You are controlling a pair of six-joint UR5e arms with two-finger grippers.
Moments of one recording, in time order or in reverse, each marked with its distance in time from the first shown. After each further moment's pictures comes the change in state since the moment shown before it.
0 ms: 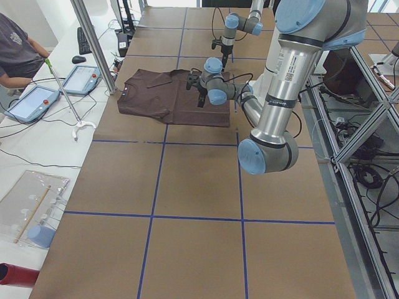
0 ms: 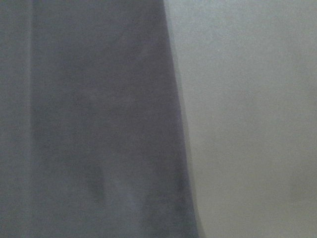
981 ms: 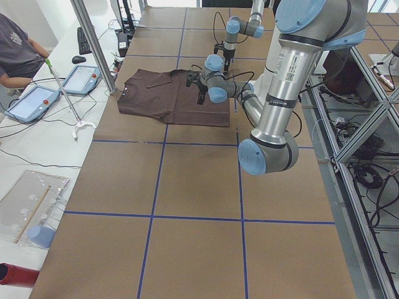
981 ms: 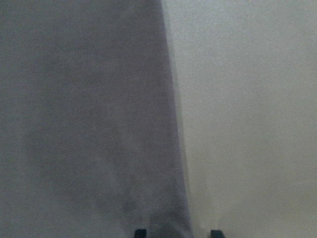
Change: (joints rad) left arm -0.007 0.000 -0.023 0.000 0.002 -0.001; right arm -0.028 0.006 -0.028 -0.009 0.010 0.003
